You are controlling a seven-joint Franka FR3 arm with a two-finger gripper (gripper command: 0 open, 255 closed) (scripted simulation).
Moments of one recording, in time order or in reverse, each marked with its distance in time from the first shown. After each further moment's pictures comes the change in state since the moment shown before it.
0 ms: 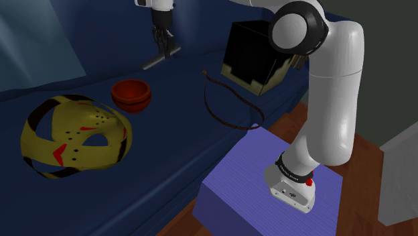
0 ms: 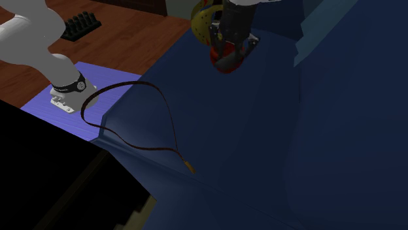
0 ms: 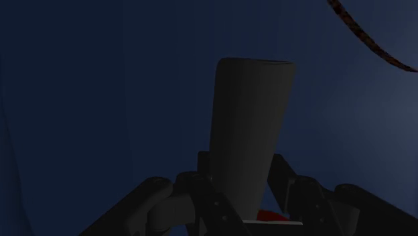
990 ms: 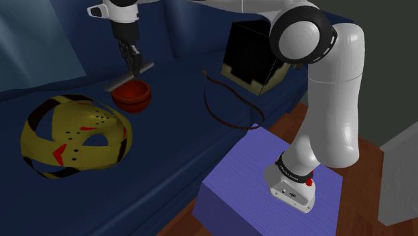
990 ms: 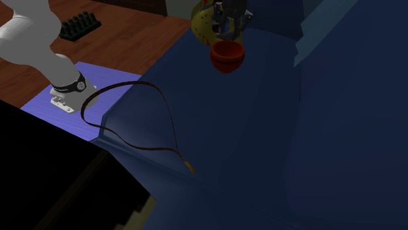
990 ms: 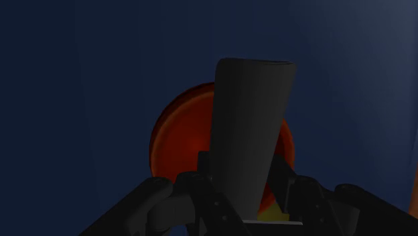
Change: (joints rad) arm 0.200 0.016 0.072 -0.012 -0.013 0.034 0.265
